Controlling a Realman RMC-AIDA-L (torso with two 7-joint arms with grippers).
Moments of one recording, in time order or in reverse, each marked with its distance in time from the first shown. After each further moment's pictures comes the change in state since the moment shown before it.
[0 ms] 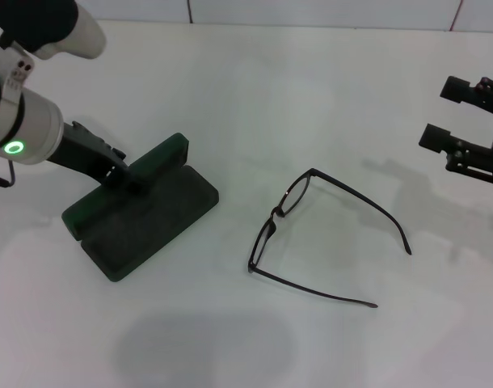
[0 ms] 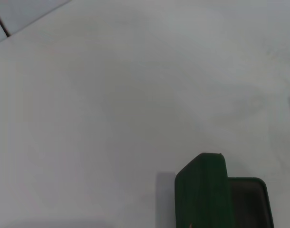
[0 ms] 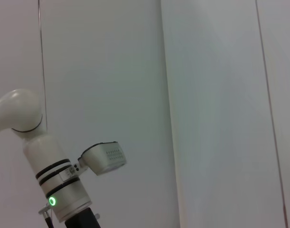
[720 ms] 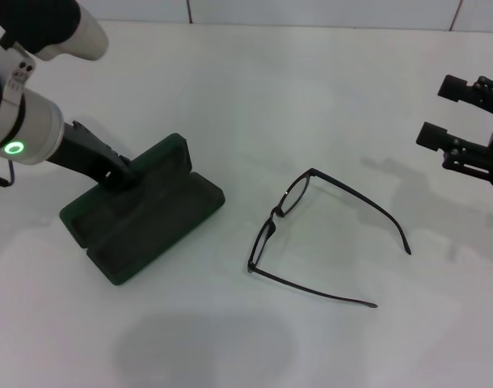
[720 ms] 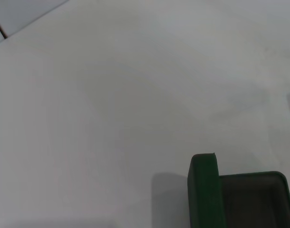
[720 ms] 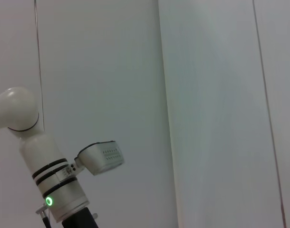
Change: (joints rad) left arm -0.001 0.003 0.007 0.000 0.003 0.000 0.009; right arm 0.007 0.002 0.000 0.010 0.000 0.010 -0.003
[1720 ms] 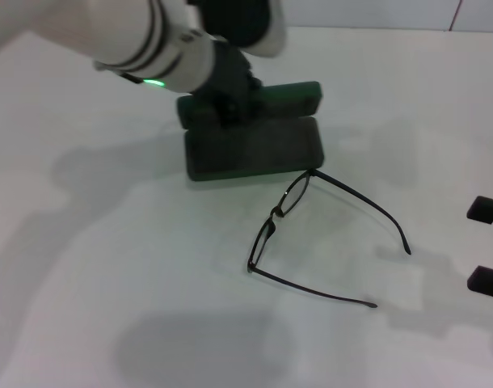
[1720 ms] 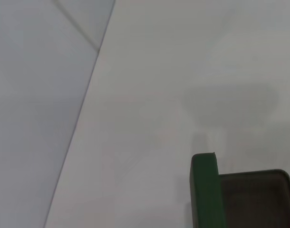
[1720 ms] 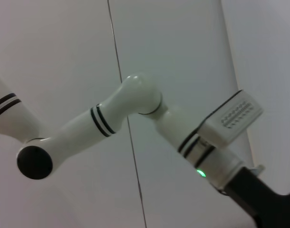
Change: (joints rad) left arm -0.246 -0.005 0.265 -0.113 -0.008 -0.277 0.359; right arm -0.167 -0.027 -0.009 -0.050 -0.066 -0.314 0.039
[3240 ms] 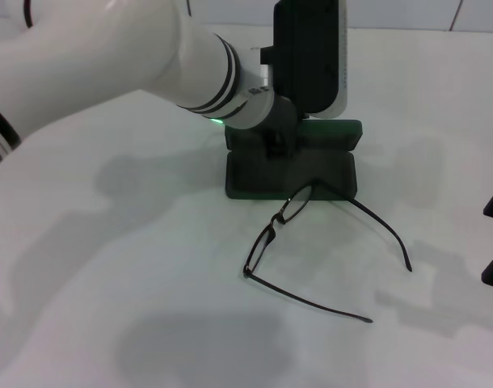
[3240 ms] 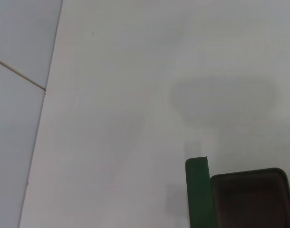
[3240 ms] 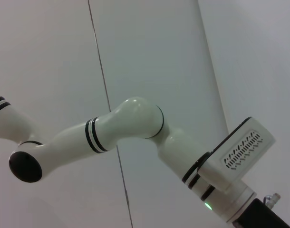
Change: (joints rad) left arm -0.078 -0.006 0.217 -0.195 -0.032 -0.212 -0.003; right arm -0.012 -0.003 0.046 0.047 -0.006 -0.011 -0.018
